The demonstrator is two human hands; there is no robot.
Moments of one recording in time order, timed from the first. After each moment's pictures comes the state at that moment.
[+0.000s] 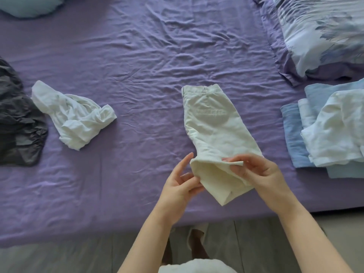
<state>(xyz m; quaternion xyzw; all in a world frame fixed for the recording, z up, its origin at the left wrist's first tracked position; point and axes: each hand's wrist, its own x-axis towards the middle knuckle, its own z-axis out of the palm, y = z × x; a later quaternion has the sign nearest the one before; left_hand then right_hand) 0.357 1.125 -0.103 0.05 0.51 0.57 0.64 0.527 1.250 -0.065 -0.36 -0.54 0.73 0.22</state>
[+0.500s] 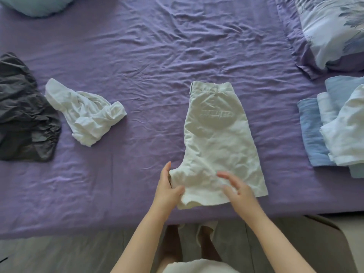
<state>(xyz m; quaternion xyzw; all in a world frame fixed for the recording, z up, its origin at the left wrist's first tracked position) 0.321 1.091 -0.134 0.10 0.77 0.38 0.50 0.506 1.191 -0.150 -0.47 -0.62 0.62 0.09</state>
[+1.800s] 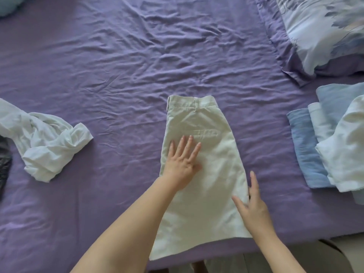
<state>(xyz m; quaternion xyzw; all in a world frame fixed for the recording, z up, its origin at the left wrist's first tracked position) 0.295 1.270 -0.253 0.66 0.71 -0.13 0.21 0.537 1.255 -0.219 -0.64 -0.62 0.45 0.05</state>
